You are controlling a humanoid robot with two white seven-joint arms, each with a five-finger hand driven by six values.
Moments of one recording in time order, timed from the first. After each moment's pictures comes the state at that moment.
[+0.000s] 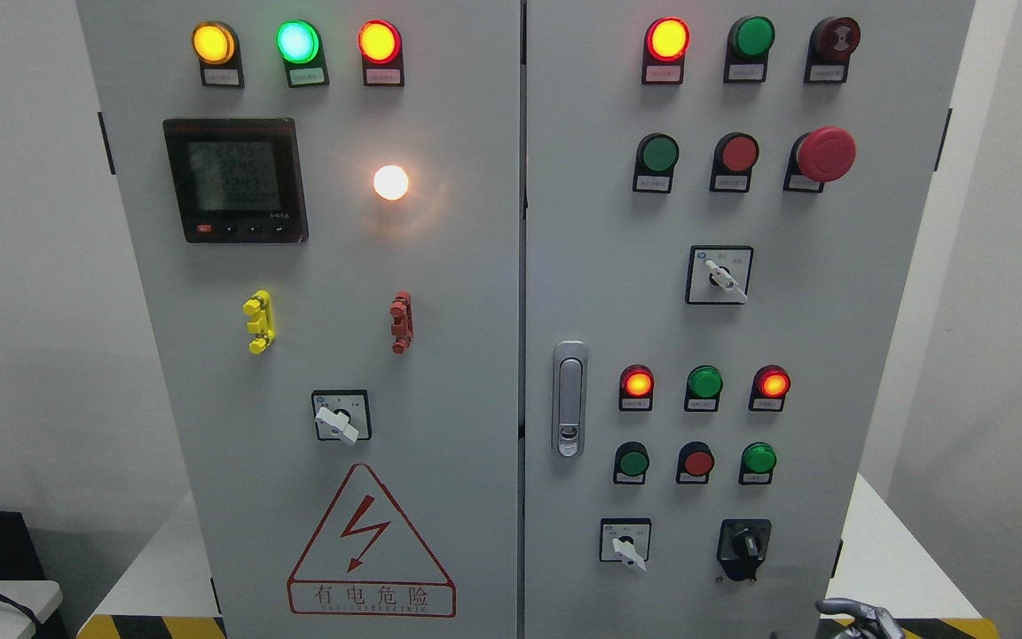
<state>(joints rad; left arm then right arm) 0.00 -0.09 0.08 0.06 0.00 -0.16 0.05 0.02 -0.03 0.03 -1.83 0.13 0.00 -0.35</state>
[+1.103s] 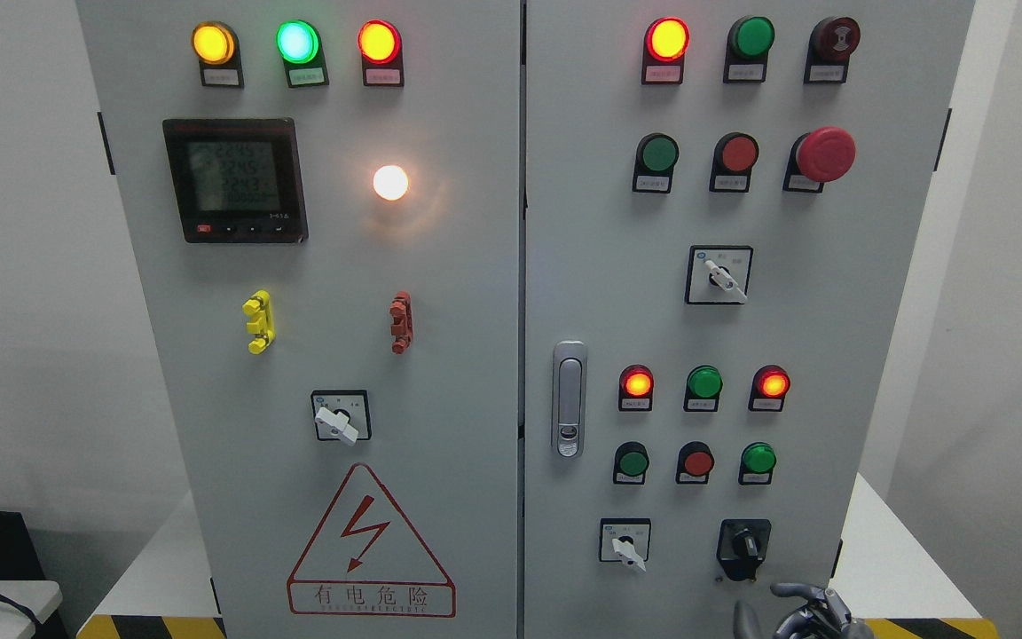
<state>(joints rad) 0.00 -0.09 0.08 0.06 0.00 -0.16 0.05 -0.08 0.00 0.09 -1.72 0.17 0.08 -0.43</state>
